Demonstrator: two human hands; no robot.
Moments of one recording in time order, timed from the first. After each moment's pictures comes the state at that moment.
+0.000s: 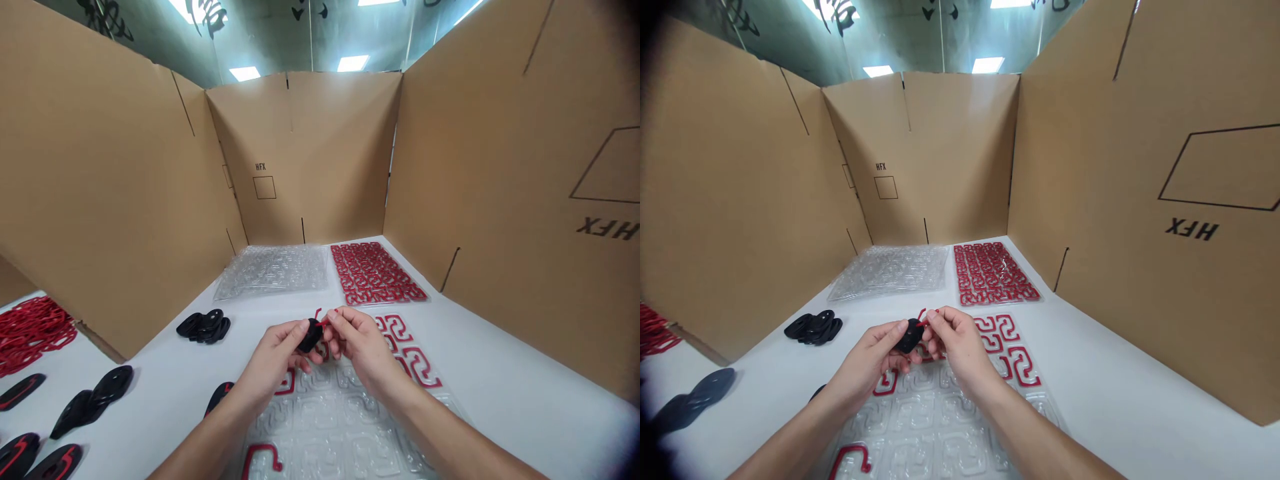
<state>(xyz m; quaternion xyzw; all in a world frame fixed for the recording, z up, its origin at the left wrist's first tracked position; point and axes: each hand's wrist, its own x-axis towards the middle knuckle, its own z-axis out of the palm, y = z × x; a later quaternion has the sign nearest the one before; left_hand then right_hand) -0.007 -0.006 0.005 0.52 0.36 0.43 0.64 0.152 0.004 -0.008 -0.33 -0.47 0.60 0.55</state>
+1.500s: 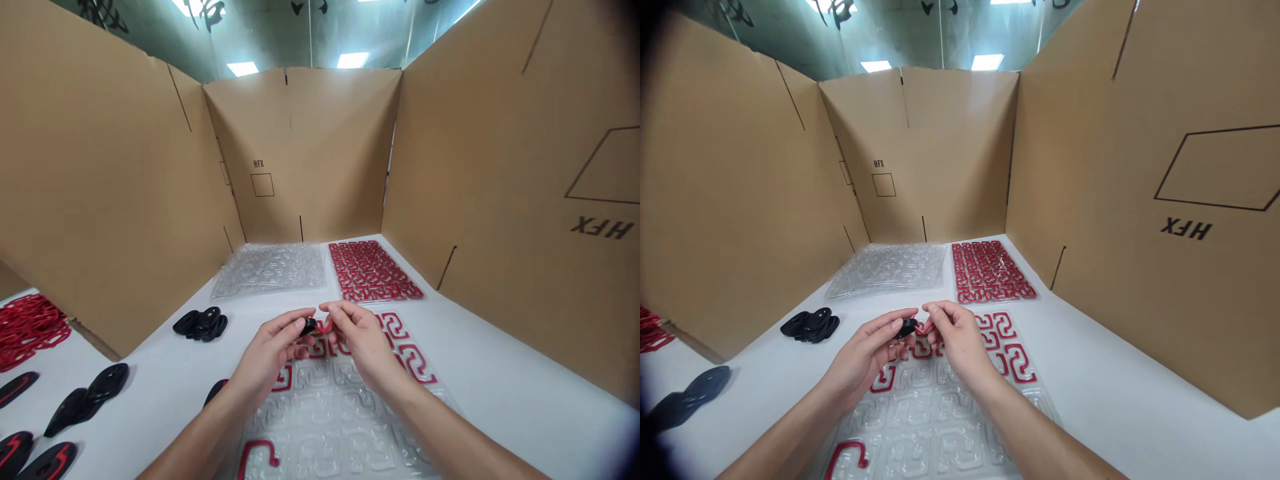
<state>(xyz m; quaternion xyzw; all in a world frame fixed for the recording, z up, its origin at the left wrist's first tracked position) -0.009 -0.010 0.012 0.44 0.36 0.49 0.66 0.155 0.005 0.002 -0.37 -0.48 0.56 0.56</state>
